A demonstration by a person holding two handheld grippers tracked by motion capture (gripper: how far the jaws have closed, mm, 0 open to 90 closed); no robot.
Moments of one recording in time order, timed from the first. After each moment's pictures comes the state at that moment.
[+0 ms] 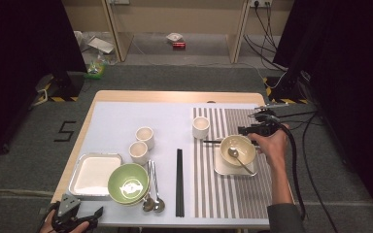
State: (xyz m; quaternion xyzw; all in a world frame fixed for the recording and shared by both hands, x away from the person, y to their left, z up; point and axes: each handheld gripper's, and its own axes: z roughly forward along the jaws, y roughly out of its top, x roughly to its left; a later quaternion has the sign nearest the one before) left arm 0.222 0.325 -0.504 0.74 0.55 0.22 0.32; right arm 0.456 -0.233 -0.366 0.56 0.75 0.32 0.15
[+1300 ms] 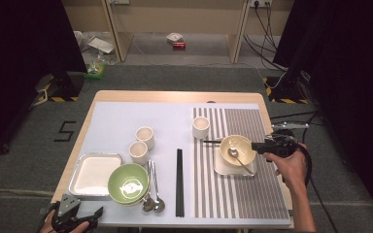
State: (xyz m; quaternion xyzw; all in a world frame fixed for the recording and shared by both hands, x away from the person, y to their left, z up) left arm 0.222 0.325 -0.504 0.74 0.55 0.22 0.32; right arm 0.406 -0.278 -0.388 0.55 0.75 0.34 0.16
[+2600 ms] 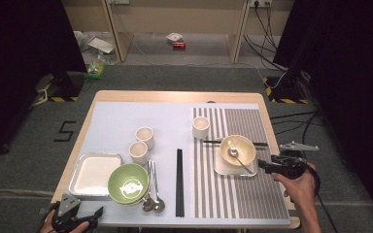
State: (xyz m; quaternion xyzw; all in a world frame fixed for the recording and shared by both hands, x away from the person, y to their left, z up) left arm 0.222 0.324 -0.504 0.74 0.55 0.22 0.32; right arm 0.360 -0.298 -0.415 0.54 0.75 0.34 0.16
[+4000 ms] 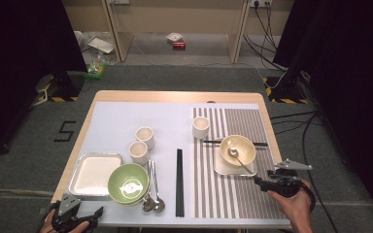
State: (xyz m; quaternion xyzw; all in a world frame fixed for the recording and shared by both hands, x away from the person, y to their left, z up) left arm 0.223 0.325 -0.503 0.74 0.55 0.21 0.32; right arm 0.327 -0.291 -0.455 0.52 0.77 0.34 0.16
